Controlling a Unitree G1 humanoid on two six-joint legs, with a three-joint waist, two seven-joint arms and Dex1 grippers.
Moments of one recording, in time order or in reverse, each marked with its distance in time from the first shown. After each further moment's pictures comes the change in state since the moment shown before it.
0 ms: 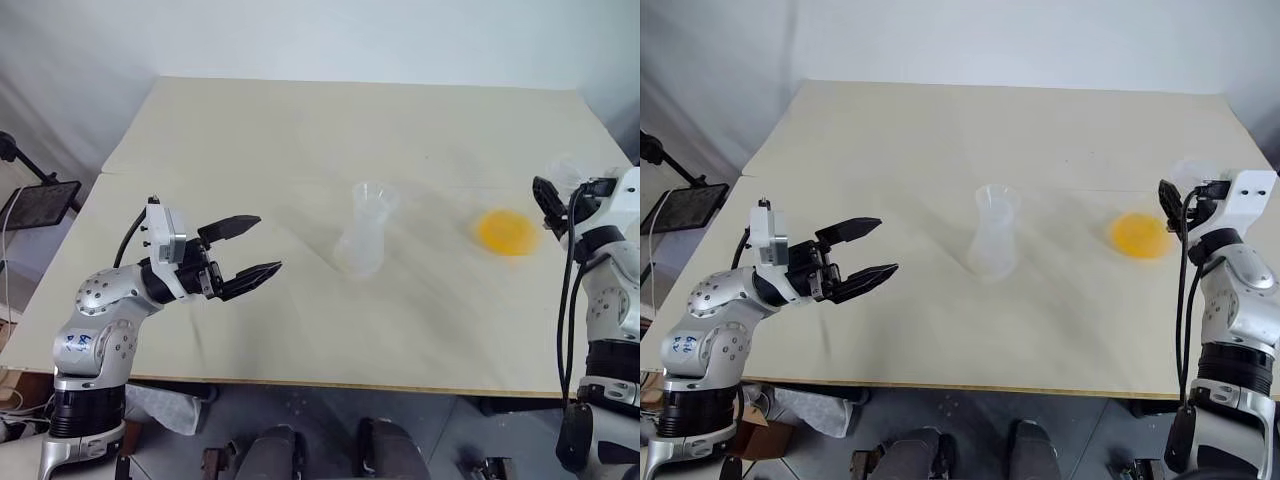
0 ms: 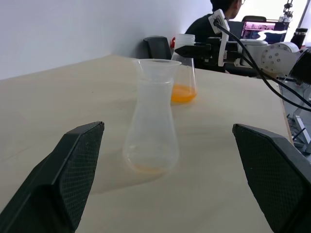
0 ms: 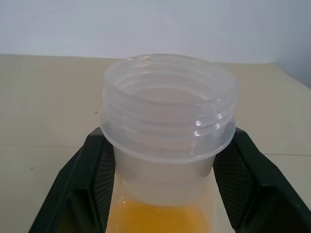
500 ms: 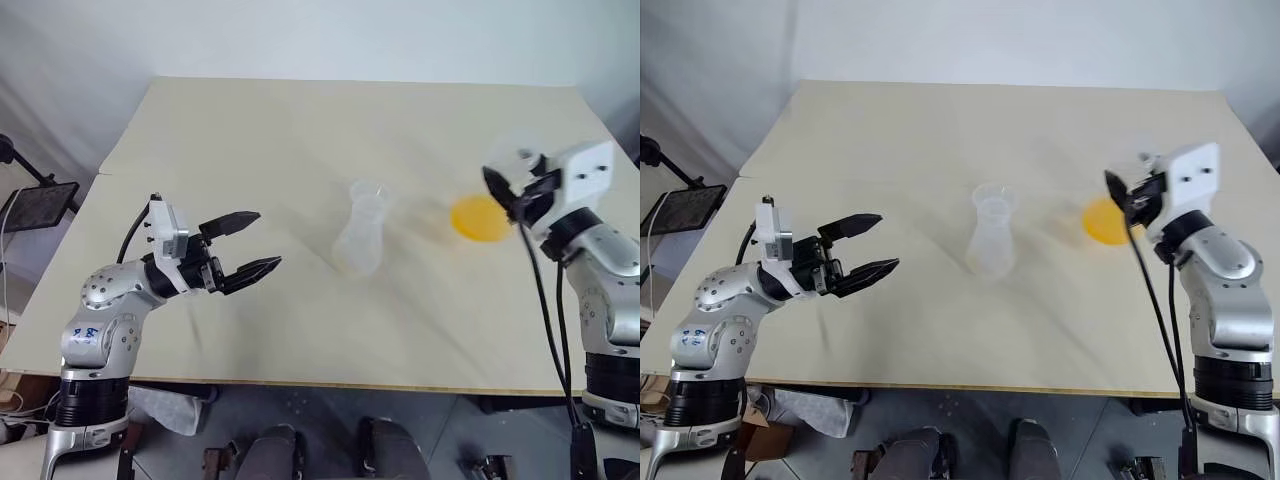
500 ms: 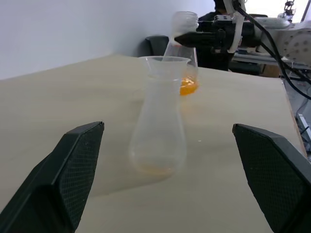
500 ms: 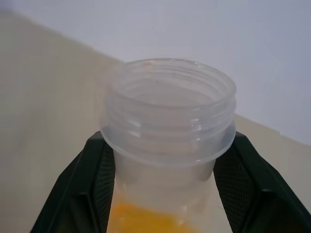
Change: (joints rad) left arm -0.039 -0.001 -0.031 0.084 0.020 -0.065 -0.010; right arm 0.082 -0.054 0.241 -0.503 -0.124 0.141 0.021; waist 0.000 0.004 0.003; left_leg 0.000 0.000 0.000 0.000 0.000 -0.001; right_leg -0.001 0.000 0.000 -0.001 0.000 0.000
